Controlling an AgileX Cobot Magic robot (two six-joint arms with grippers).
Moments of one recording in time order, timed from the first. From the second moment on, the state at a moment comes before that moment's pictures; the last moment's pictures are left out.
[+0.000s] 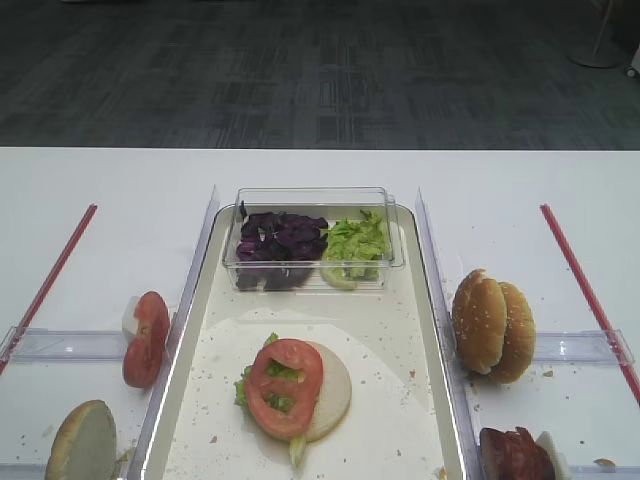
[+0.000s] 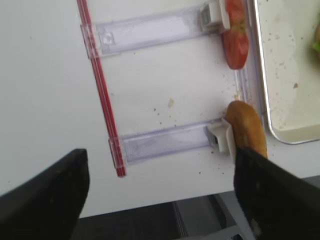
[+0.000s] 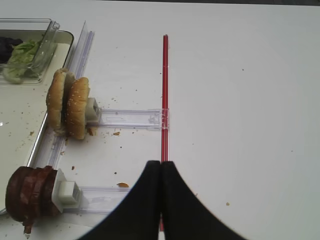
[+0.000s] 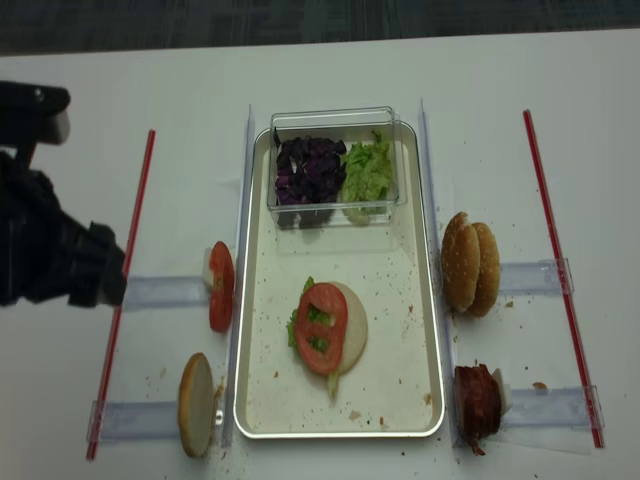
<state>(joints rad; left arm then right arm) -0.06 1.16 -0.95 -0.04 1.23 0.08 -0.05 -0.02 -0.48 0.08 1.13 -0.07</state>
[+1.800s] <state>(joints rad) -0.06 -0.02 -0.49 0.00 1.18 -0.04 -0.05 -0.02 -0.48 0.08 1.13 -0.07</state>
